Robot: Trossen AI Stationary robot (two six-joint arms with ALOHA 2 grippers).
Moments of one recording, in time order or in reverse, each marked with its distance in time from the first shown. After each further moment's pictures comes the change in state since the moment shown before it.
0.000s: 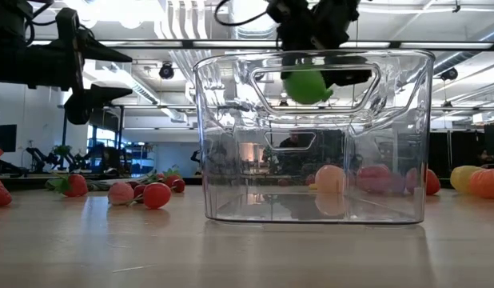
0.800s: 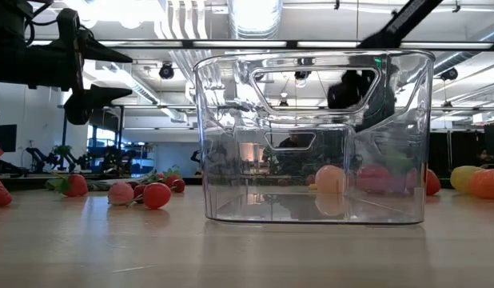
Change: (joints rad) left arm 0.001 -0.001 0.000 -0.001 -0.027 0.000; right arm -0.735 -0.005 -0.272 -0.279 0.109 -0.465
